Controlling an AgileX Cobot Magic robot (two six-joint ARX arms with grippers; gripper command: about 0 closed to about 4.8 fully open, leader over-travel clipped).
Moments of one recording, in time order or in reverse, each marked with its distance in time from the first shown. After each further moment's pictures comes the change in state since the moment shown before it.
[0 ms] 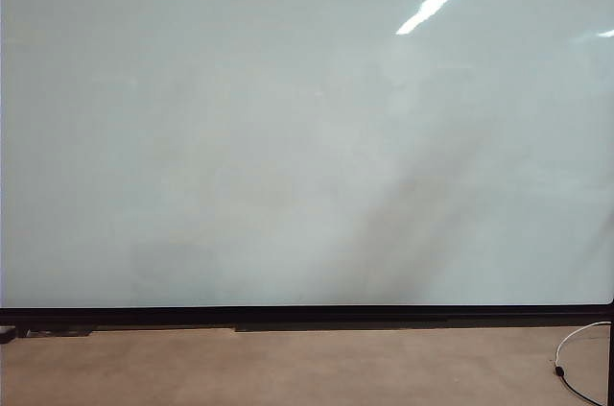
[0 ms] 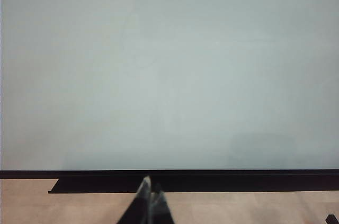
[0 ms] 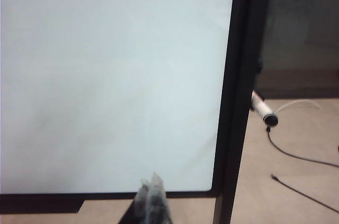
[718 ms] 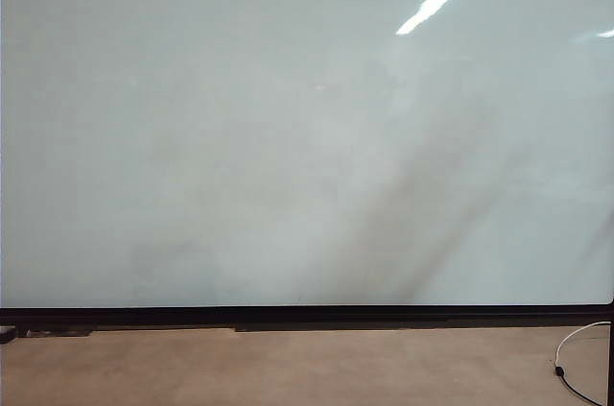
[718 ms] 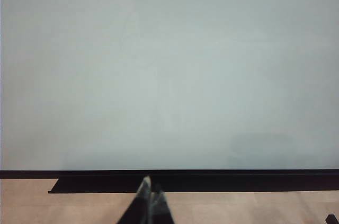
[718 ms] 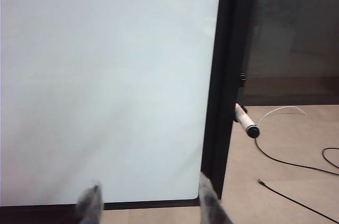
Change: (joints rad) left arm 0.000 0.000 0.000 0.000 0.000 0.000; right arm -0.001 0.000 0.031 -0.008 0.042 -0.017
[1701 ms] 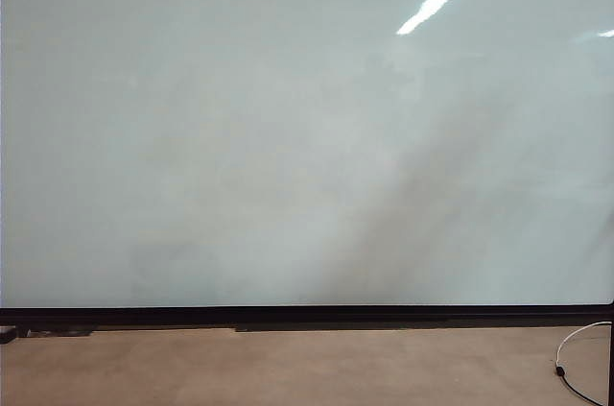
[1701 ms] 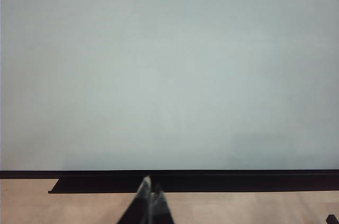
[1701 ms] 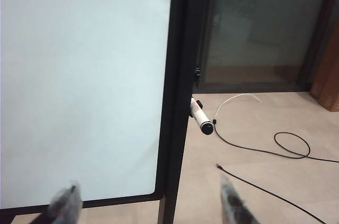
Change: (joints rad) left arm 0.000 0.000 0.000 0.000 0.000 0.000; right arm -0.039 0.200 0.047 0.103 0.098 -0.061
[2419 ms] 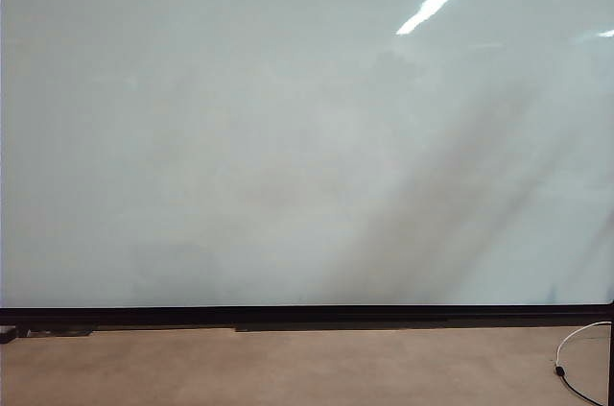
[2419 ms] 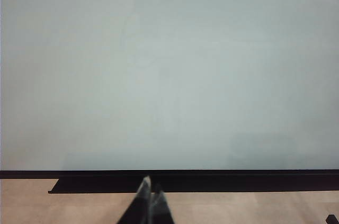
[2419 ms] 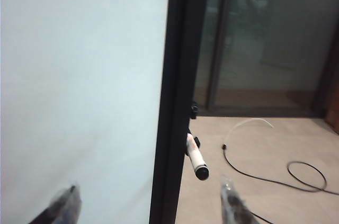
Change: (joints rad) left arm 0.000 0.000 0.000 0.000 0.000 0.000; right arm -0.286 0.347 0.013 0.415 -0.351 0.009
